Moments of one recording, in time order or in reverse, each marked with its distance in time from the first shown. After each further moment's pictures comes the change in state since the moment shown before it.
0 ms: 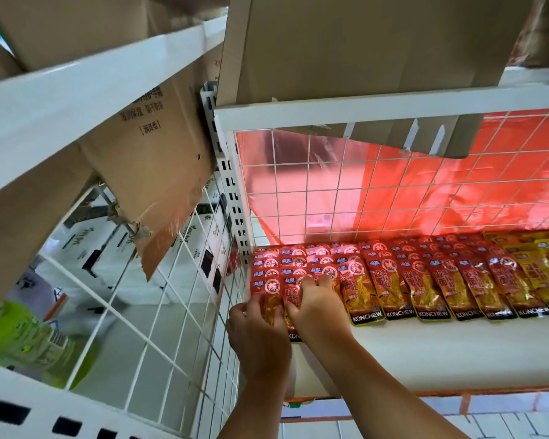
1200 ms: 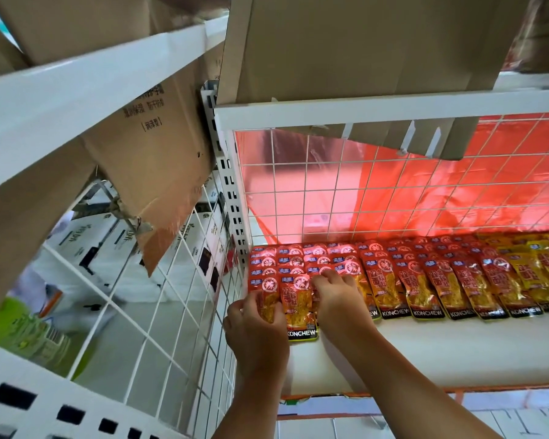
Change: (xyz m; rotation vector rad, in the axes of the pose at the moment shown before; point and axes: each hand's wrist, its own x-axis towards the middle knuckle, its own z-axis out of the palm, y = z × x) left_hand -0.001 0.004 -0.003 0.005 -0.032 -0.016; right_hand 0.005 0.035 -0.027 -0.210 -0.019 -0.133
